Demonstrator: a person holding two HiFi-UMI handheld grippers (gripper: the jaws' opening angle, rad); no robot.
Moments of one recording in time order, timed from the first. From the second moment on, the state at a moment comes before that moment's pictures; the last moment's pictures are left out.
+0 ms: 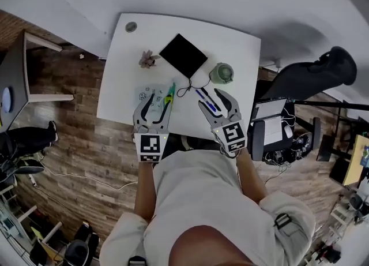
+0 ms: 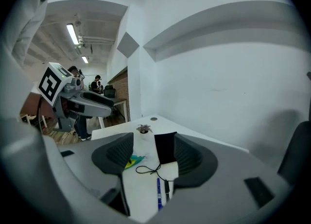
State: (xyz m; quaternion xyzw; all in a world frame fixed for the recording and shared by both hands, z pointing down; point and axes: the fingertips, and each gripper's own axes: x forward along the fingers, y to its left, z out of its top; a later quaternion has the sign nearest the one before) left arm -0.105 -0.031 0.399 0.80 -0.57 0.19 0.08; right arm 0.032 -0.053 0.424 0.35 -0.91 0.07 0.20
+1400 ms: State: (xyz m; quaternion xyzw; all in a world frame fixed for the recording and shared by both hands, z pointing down) left arm -0.017 -0.055 0.520 0.91 -0.31 0.26 0.13; right arm 0.098 -0.014 0.593 0.45 -0.79 0.19 0.37
